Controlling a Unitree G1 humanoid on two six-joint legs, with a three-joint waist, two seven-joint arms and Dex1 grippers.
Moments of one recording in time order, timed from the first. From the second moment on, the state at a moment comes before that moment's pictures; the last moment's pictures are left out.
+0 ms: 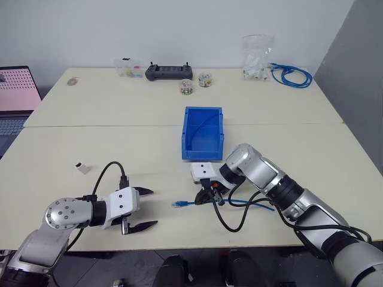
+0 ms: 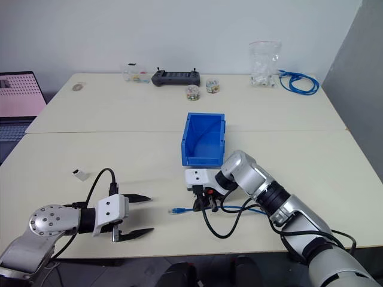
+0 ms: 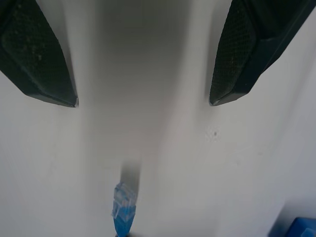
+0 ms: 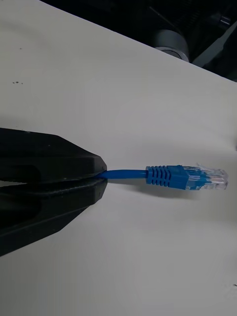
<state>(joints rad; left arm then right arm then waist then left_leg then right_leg) 0.07 0.90 0.02 -0.15 -0.16 -0.03 -1.10 -0.89 -0.28 0.66 0.33 -0.05 0.51 1.40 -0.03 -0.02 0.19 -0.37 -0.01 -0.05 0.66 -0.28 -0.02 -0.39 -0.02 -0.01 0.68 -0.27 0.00</state>
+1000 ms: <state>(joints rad) -0.15 0.76 -0.08 0.11 -0.14 -0.29 -1.13 -0.41 -0.60 0.28 -0.36 0.15 0.60 1.22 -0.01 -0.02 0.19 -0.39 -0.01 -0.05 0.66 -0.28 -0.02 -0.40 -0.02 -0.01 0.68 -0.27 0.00</state>
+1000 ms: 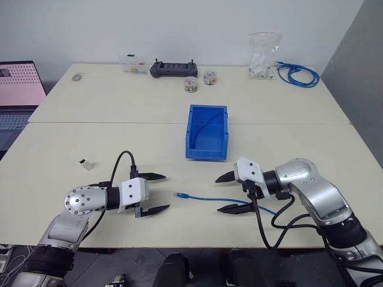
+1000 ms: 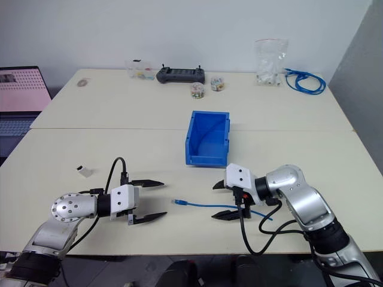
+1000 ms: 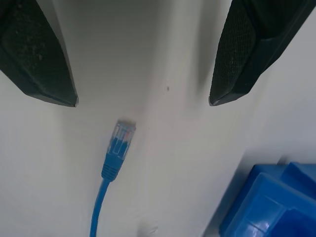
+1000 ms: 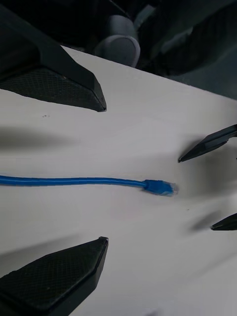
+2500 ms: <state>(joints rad) -0.44 0.73 -0.29 0.15 -0.07 0.01 -1.34 -0.17 -0.68 0.08 -0.66 0.50 0.77 0.91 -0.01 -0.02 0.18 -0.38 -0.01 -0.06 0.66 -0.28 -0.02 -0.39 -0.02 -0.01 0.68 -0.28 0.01</state>
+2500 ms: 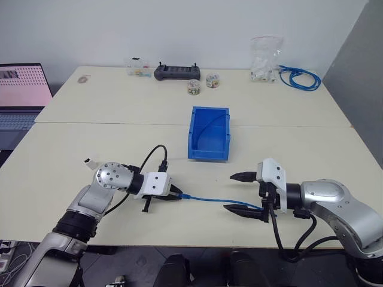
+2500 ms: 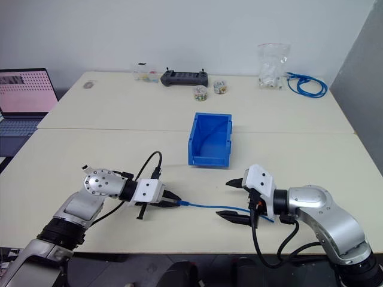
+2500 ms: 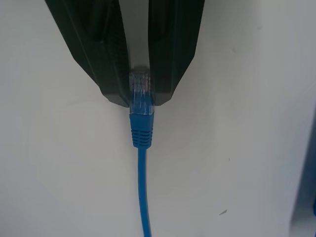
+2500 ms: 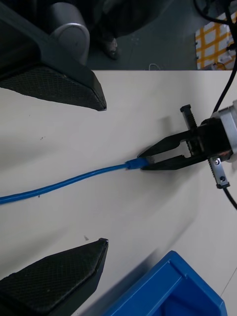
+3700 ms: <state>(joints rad) -0.59 0.49 0.09 -0.14 -1.01 1.33 -1.00 -0.38 -0.50 -0.09 -0.53 1.25 1.00 0.50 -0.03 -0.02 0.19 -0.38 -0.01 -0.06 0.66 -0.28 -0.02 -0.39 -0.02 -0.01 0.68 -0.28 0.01</state>
